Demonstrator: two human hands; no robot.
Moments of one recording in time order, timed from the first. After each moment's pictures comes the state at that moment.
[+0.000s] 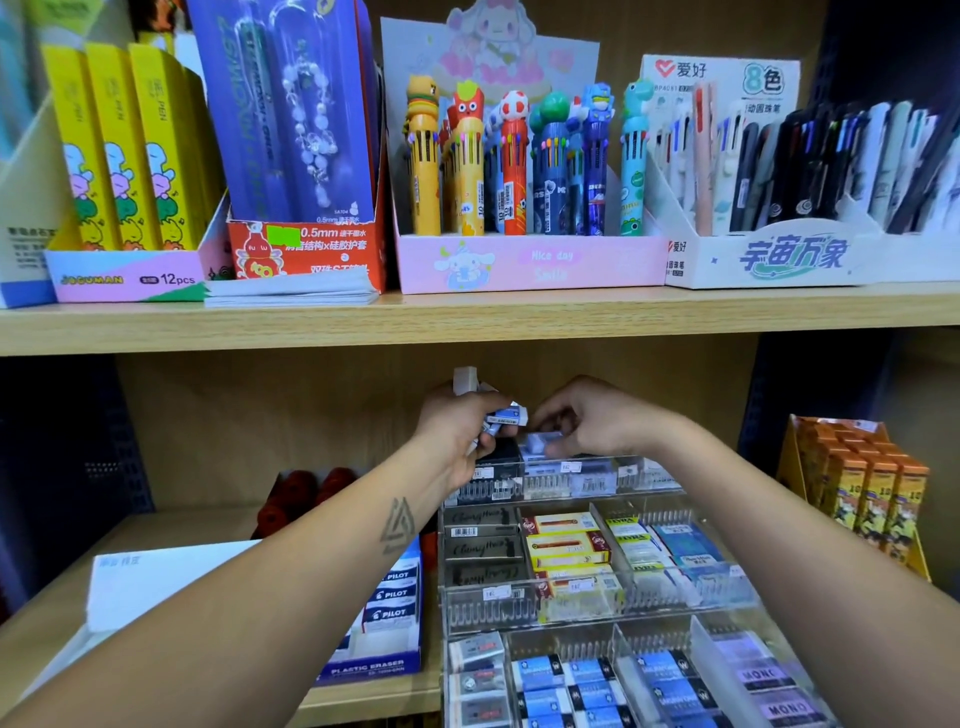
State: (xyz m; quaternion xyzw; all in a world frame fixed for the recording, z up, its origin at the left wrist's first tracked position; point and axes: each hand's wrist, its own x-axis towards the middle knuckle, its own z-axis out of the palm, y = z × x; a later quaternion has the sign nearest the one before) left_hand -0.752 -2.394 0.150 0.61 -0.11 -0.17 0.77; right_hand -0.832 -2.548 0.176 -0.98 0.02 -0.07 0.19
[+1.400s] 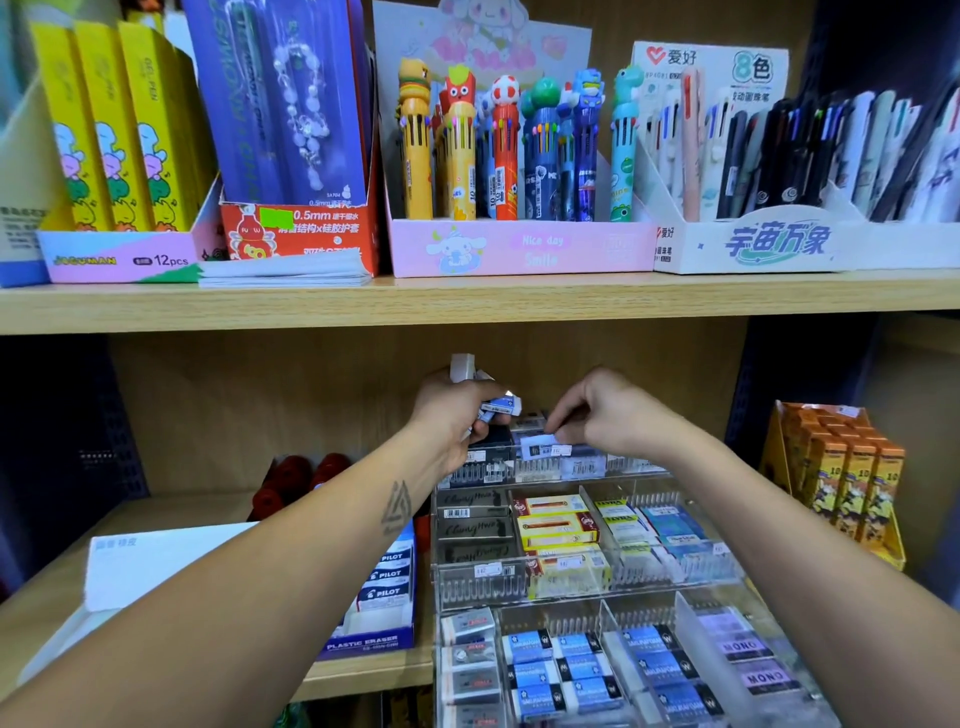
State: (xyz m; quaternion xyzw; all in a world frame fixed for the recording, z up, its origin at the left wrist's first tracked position) left_hand -0.759 -2.392 0.150 0.63 -0.13 -0.14 0.75; right_hand -0.857 -2.545 0.165 -0.94 0.10 -0.13 0.29
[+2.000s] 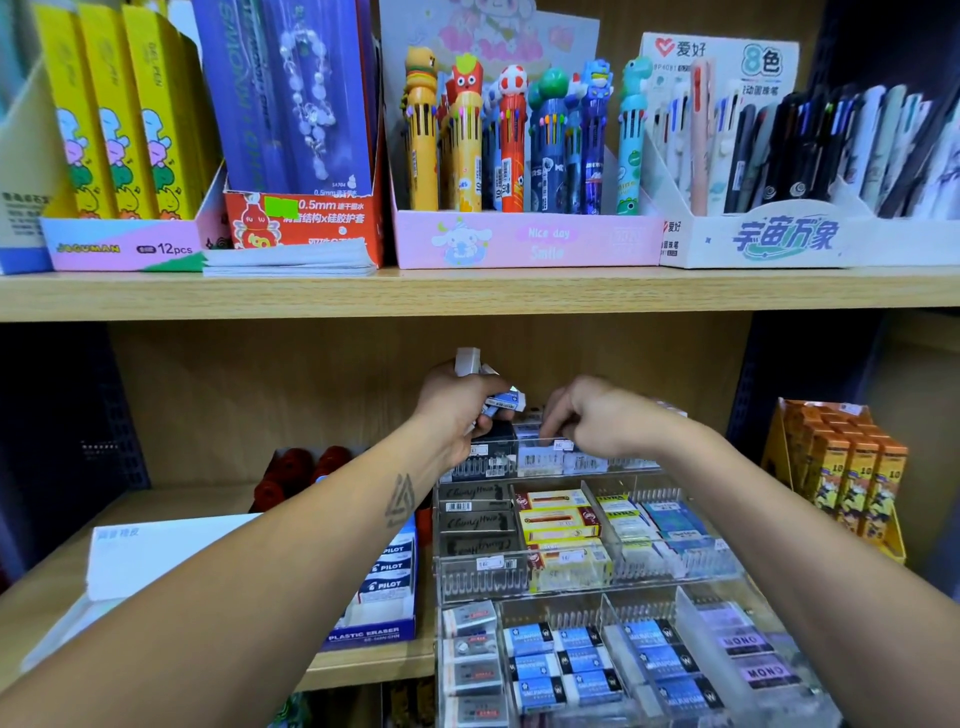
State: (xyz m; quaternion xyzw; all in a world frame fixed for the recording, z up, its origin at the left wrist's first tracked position) left_hand -0.760 -2.392 0.150 0.64 -0.14 -0.13 0.75; right_hand -0.848 -2.538 0.163 -0.98 0.08 -0.06 0.17
